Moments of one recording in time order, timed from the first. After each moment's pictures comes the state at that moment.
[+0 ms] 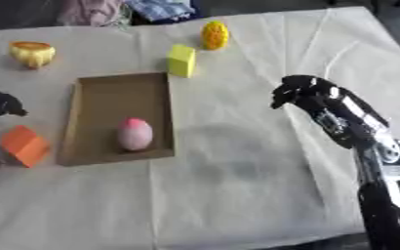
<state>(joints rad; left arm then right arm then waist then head) -0.28 0.95 -0.23 -1.74 -0.96 -0.29 -0.41 -0.36 -0.26 -0.08 -1.52 -0.29 -0.32 0.82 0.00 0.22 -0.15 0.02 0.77</state>
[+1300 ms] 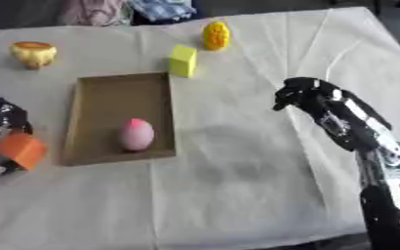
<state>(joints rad) -0.29 0.90 -0.26 -1.69 -0.99 -0.30 -0.35 -0.36 -0.26 -0.08 -1.52 -0.29 -0.32 0.83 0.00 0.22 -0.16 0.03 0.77</state>
